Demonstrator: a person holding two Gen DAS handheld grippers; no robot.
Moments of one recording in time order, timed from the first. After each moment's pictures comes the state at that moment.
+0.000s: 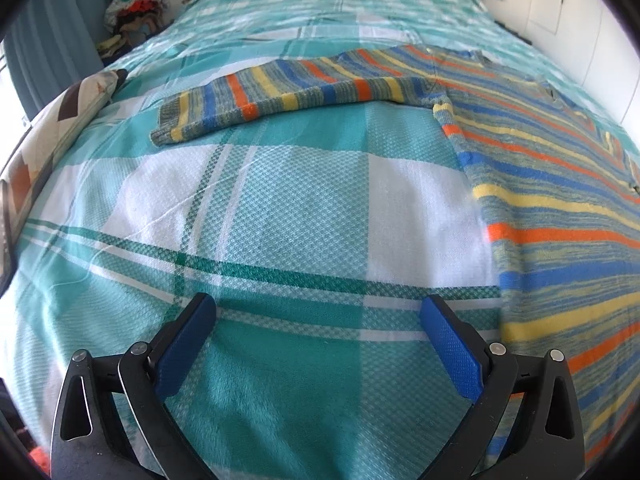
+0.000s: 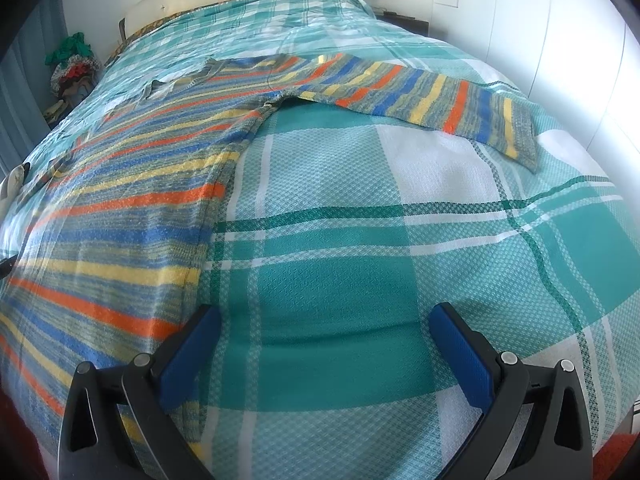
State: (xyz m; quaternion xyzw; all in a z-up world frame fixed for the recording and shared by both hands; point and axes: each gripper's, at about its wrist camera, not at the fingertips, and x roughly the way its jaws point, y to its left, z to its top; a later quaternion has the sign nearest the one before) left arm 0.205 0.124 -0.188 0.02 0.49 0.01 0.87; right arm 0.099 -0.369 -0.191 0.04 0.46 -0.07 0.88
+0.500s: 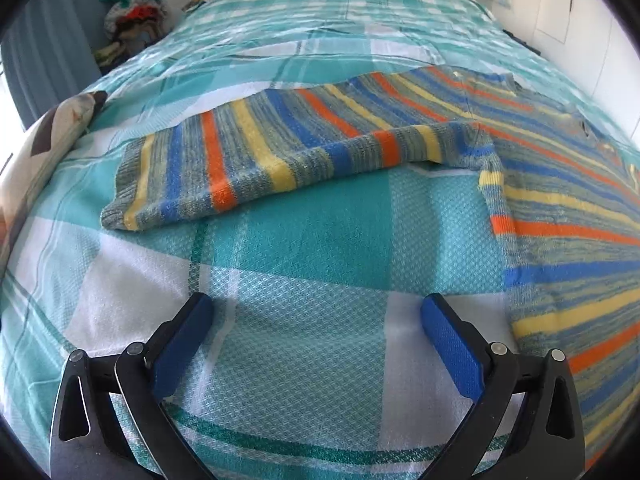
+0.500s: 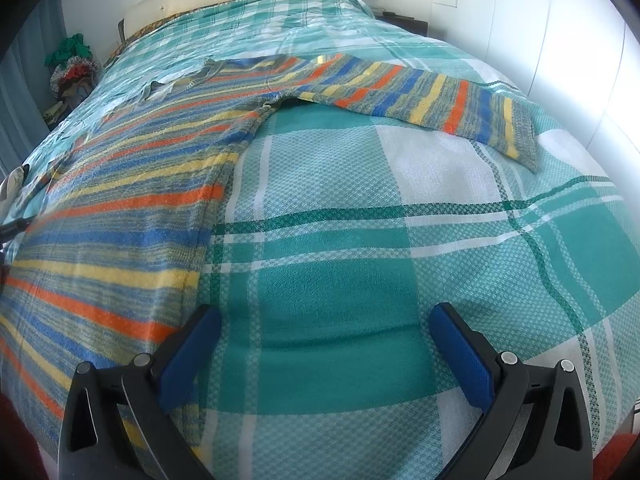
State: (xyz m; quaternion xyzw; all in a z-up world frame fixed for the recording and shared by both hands) left arm 0.288 0.136 -0.206 0.02 0.47 0.02 0.88; right arm 0.103 -0.369 -0.191 0.04 0.46 -0.07 0.89
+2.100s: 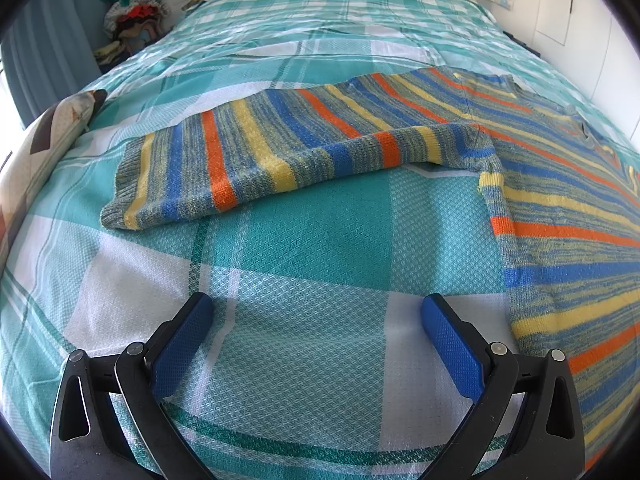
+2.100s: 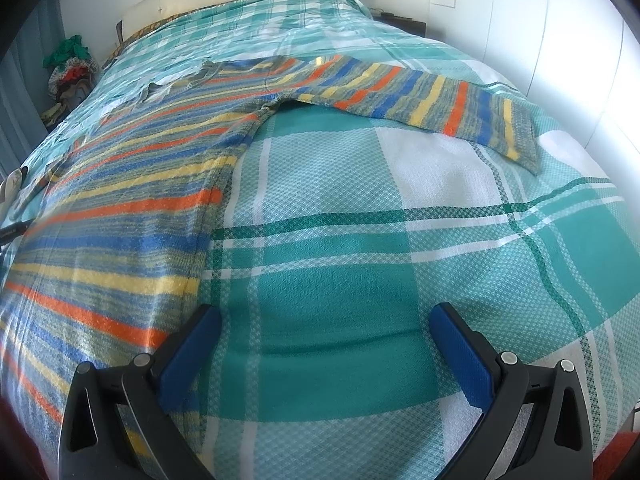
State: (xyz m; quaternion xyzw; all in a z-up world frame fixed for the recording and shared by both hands) left arm 0.290 0.138 -0.207 0.02 0.47 0.02 0.88; right arm 0.106 -0.368 -0.192 0.04 0.45 -0.08 0.89
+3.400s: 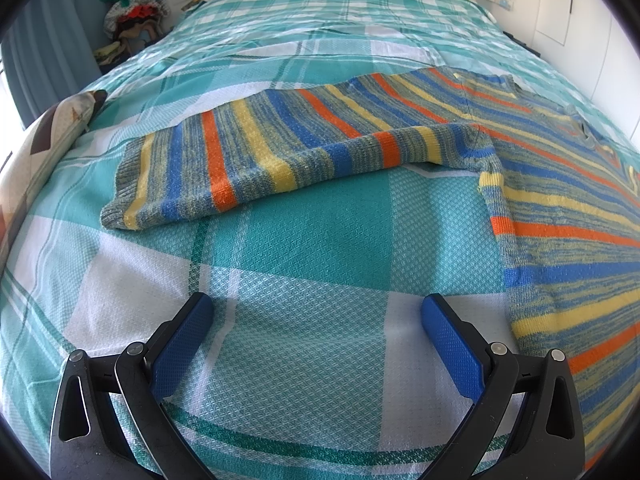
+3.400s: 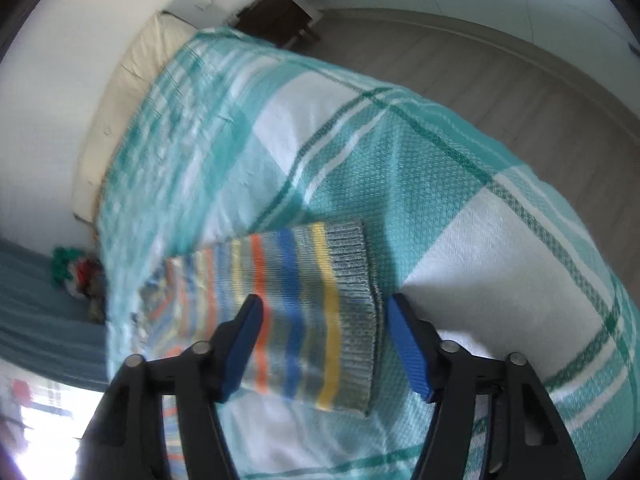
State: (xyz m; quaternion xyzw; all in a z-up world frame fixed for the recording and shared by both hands) left arm 0.287 0.135 -0.206 0.02 0.47 0.02 0.88; right arm 0.219 -0.628 -0.176 0.40 0.46 -0.12 0.79
